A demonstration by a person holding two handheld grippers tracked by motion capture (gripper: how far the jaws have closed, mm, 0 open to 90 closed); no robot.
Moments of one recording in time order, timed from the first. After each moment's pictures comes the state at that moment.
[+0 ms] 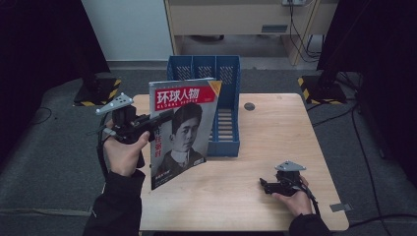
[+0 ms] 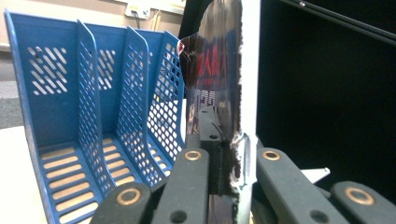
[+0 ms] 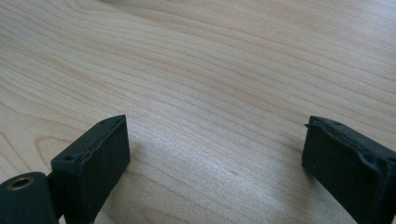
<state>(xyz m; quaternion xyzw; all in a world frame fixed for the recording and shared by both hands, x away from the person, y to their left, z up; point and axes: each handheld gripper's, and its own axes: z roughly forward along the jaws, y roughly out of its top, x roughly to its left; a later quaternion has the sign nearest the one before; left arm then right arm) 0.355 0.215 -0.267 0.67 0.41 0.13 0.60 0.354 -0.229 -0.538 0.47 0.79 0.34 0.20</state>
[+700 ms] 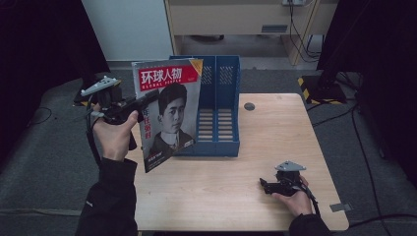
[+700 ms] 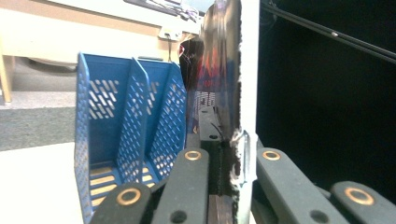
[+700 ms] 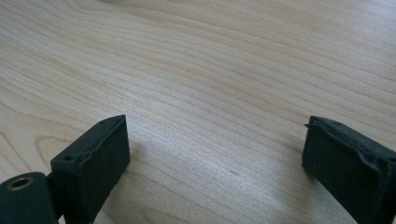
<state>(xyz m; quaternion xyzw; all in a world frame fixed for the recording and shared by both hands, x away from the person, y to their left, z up) 0.383 0.240 -0.246 0.63 0.46 0.17 0.60 0.354 -0.229 -0.538 0.47 0.79 0.34 0.20</state>
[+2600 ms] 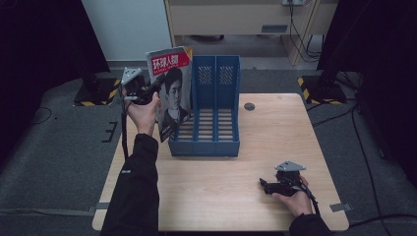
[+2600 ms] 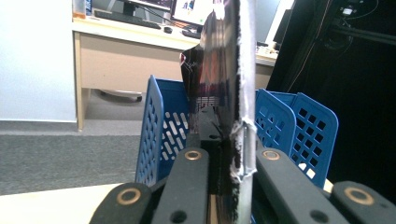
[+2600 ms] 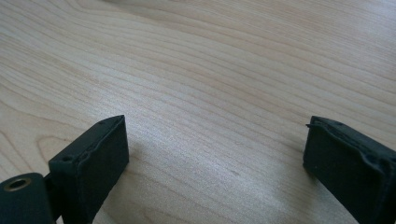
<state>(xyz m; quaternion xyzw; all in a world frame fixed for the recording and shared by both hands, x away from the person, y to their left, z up) 0.491 0.221 -0.312 0.58 0.49 0.29 0.58 0.354 -0.228 -0.538 0.47 0.79 0.34 0.20</state>
